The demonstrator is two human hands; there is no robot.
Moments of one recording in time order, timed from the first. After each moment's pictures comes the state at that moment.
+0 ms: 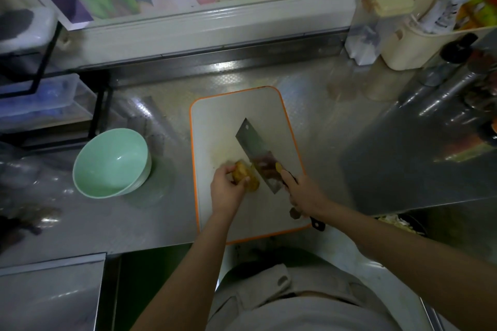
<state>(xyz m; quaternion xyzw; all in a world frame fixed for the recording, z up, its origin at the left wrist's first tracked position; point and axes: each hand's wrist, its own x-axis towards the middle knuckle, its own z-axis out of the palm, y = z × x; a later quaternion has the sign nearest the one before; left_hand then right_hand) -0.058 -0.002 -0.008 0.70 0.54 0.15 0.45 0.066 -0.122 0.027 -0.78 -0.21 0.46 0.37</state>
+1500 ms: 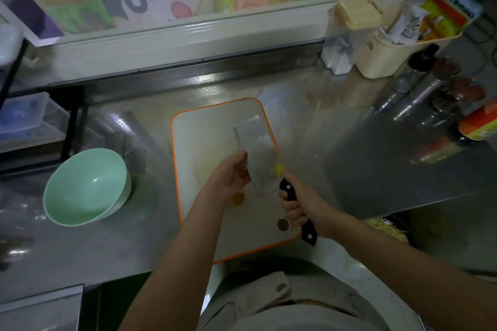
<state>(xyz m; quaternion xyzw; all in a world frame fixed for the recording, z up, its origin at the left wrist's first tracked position) 0.011 0.030 0.023 0.31 0.45 0.06 0.84 0.076 -0.135 0.075 -0.61 0.04 0.62 0.49</state>
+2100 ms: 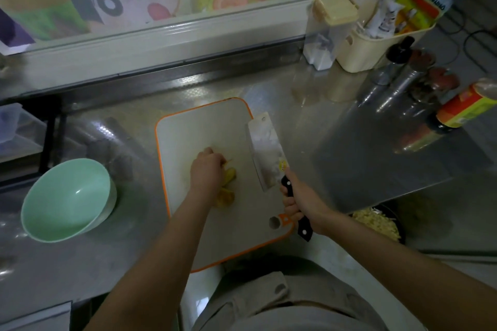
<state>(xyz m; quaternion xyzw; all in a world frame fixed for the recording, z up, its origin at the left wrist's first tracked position) 0.010 0.049 0.010 0.91 0.37 -0.02 0.19 0.079 -0.147 0.071 -0.66 0.06 0.55 0.51</state>
